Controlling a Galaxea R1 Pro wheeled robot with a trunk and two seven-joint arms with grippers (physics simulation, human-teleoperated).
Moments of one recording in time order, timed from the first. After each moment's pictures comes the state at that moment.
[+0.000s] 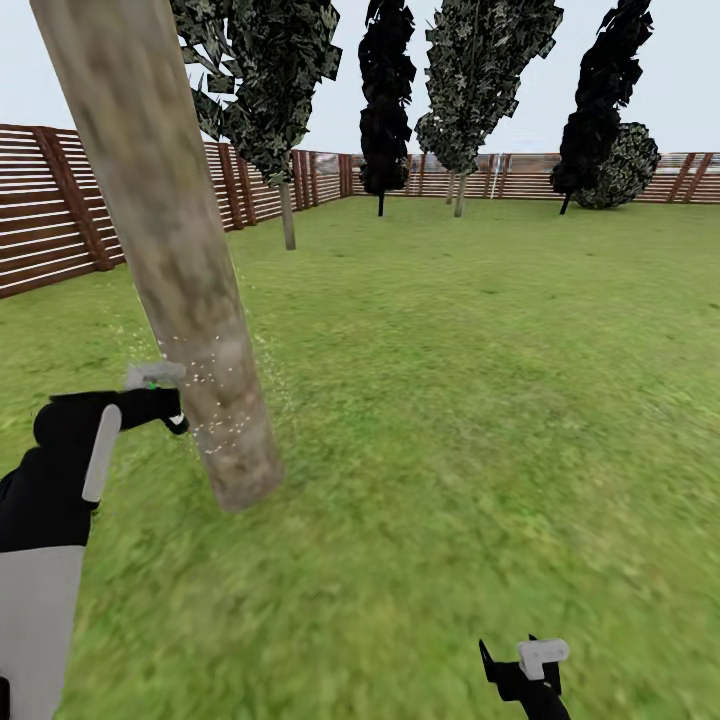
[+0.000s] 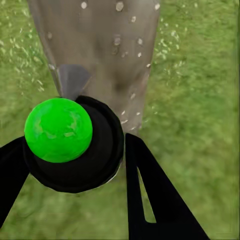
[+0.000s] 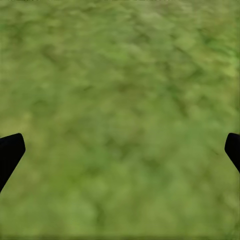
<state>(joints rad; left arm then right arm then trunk) -0.83 0.24 0.12 -1.39 0.12 1.01 -0.06 -0.46 -0.09 -0.19 -0.03 0.23 -0.69 0.06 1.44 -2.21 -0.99</state>
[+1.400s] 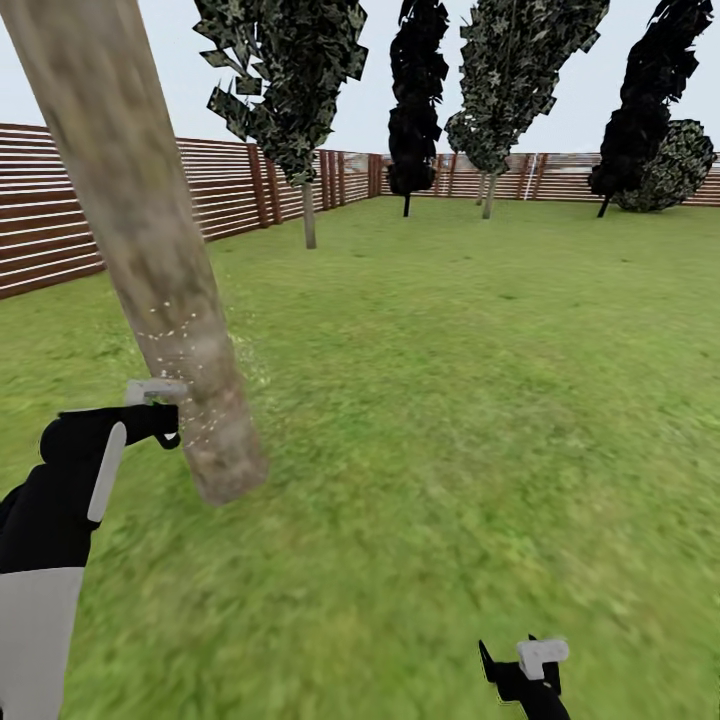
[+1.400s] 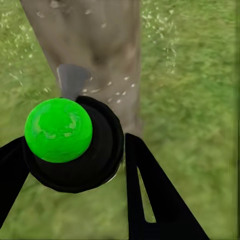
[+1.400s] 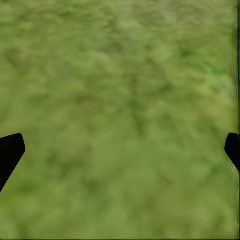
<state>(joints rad) -0.77 0.23 0.11 -1.41 0.05 1.00 -0.05 -0.46 -0.09 -0.19 -0.03 0.23 -0.69 0.06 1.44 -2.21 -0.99</state>
